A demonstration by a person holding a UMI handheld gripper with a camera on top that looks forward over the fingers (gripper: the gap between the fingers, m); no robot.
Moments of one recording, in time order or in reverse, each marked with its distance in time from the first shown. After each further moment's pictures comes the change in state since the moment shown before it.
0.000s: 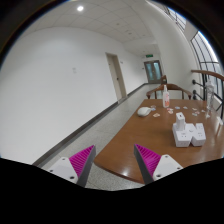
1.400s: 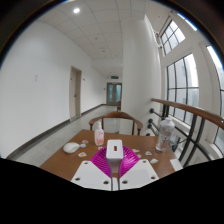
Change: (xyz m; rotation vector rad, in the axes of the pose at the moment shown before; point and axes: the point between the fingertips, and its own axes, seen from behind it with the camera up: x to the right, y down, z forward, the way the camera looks) arm 0.288 -0.177 -0.011 0.200 0.490 -0.139
